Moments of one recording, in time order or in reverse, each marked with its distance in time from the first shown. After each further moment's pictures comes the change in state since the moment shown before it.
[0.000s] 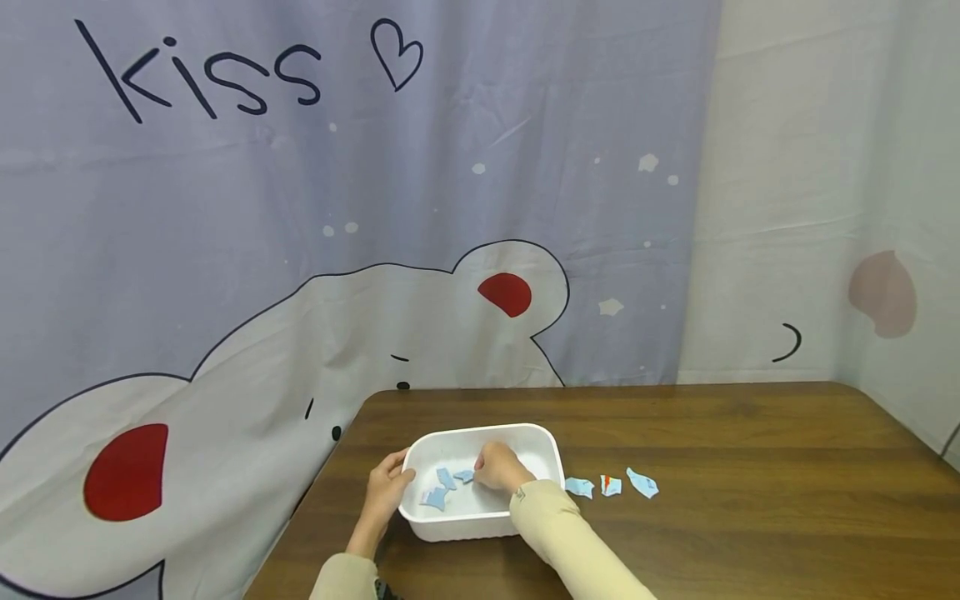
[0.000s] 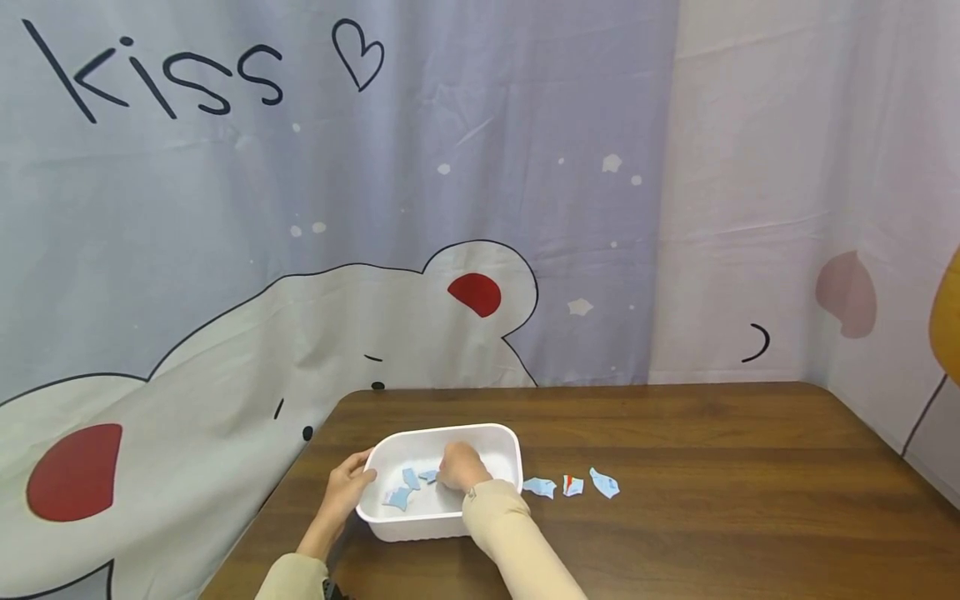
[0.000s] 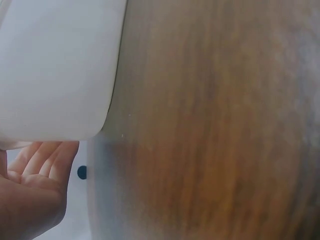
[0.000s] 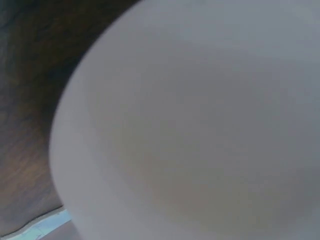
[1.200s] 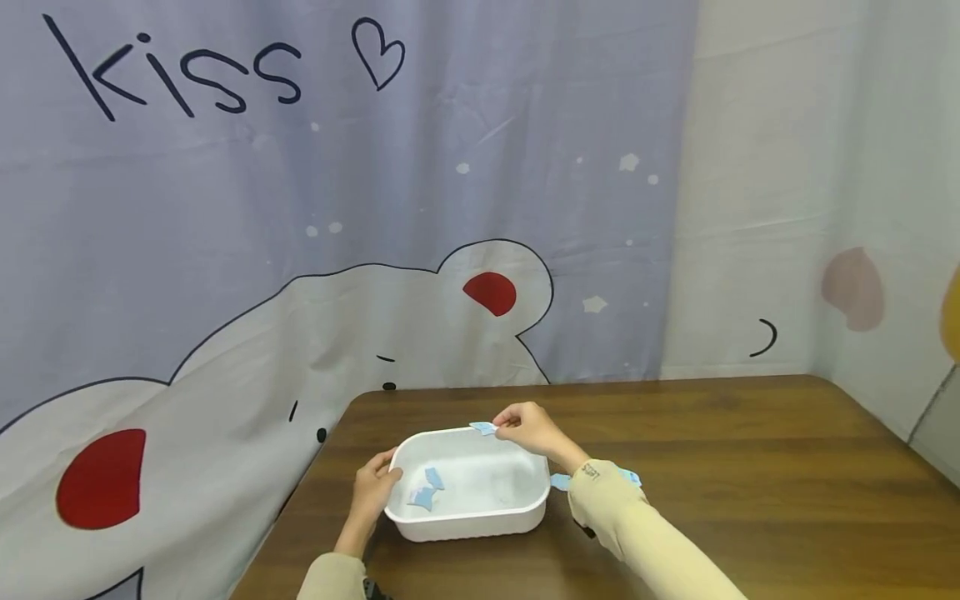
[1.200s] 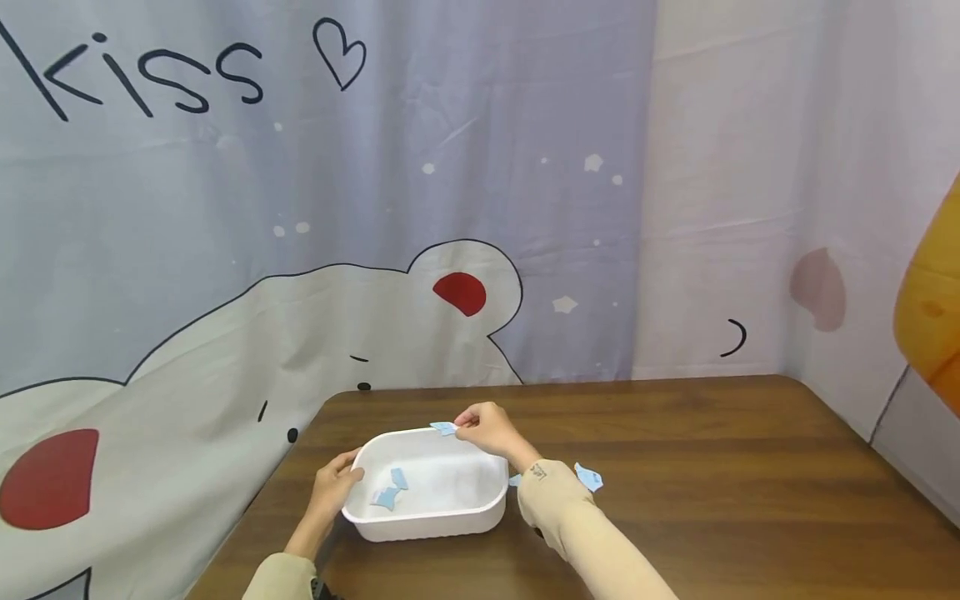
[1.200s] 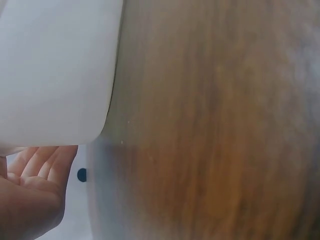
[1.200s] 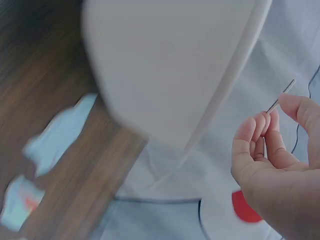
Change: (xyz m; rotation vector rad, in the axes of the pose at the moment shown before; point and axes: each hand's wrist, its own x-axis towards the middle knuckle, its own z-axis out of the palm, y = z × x) left_hand 0.002 0.003 0.003 0.023 0.013 0.009; right_hand -0.027 0.024 -0.095 0.331 0.072 -0.113
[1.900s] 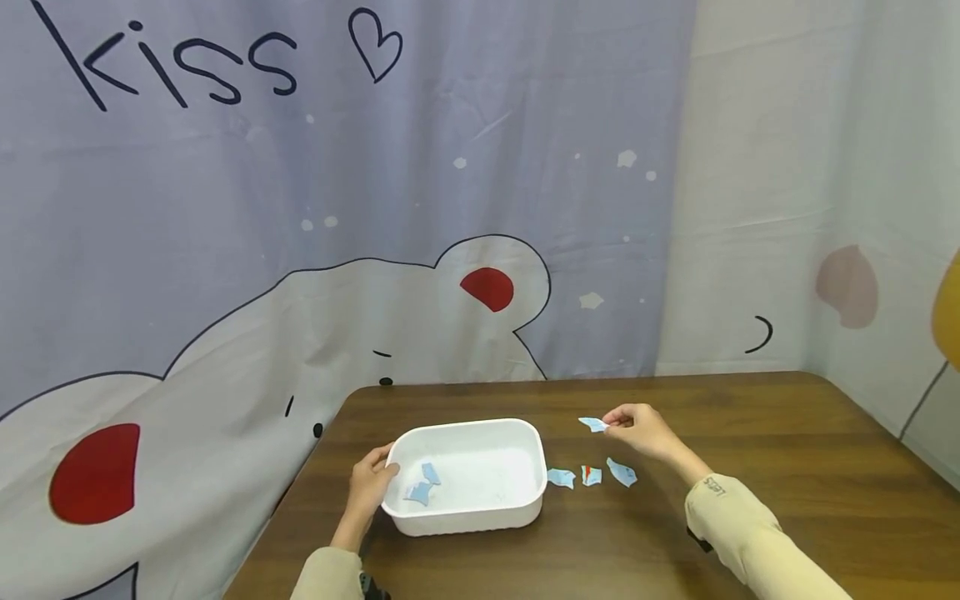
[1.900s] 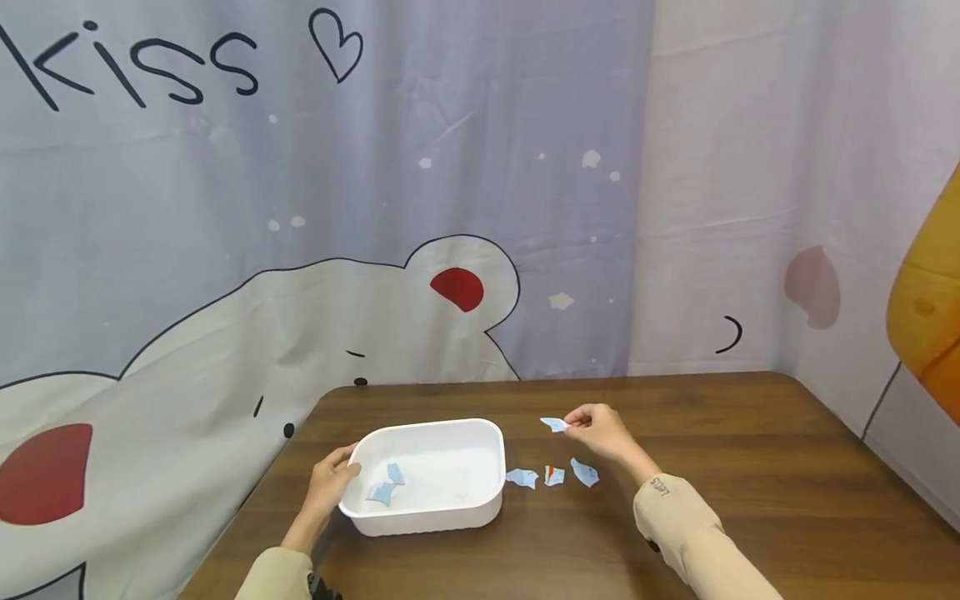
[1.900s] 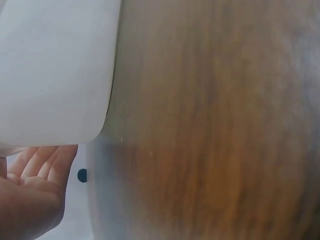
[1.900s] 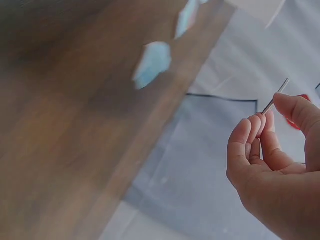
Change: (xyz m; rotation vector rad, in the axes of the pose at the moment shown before) left_hand -0.001 0.000 0.000 0.019 0.002 -0.014; right_hand -0.076 0.076 -0.115 -0.106 0.109 0.089
